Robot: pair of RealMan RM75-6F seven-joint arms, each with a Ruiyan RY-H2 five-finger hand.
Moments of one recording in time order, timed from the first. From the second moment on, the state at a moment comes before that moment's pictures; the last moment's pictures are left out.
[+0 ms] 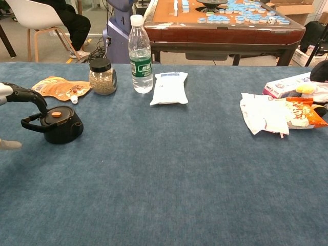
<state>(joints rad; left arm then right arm) -0.46 -1.33 -0.02 -1.49 1.50 1.17 0.21 0.07 -1.05 0.16 -1.67 -1.41 1.52 -0.02</state>
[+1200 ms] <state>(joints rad) -0.47 -1.40 -0.02 -1.46 1.45 1.12 0.29 0.04 -1.05 0.14 -1.66 -1.39 1.53 0.01</state>
